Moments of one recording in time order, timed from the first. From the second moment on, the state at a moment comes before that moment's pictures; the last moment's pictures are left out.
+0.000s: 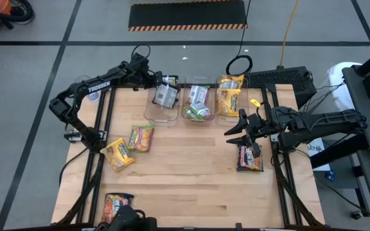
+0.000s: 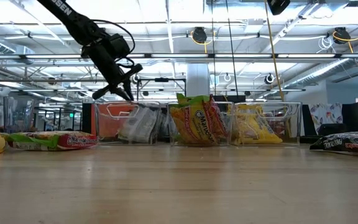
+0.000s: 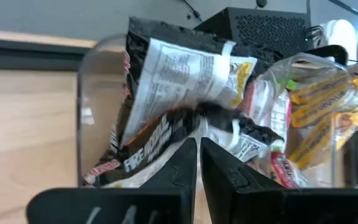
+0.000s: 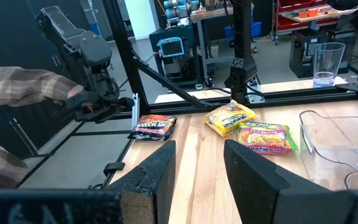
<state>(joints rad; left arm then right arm) 0.87 1.59 1.13 -0.42 0.23 -0.78 0.09 0.77 0.72 -0.10 -0.13 0.20</state>
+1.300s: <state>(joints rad) 0.48 0.94 1.14 -0.86 0.53 -0.42 0.09 0.78 0.72 -0.10 -0.05 0.20</state>
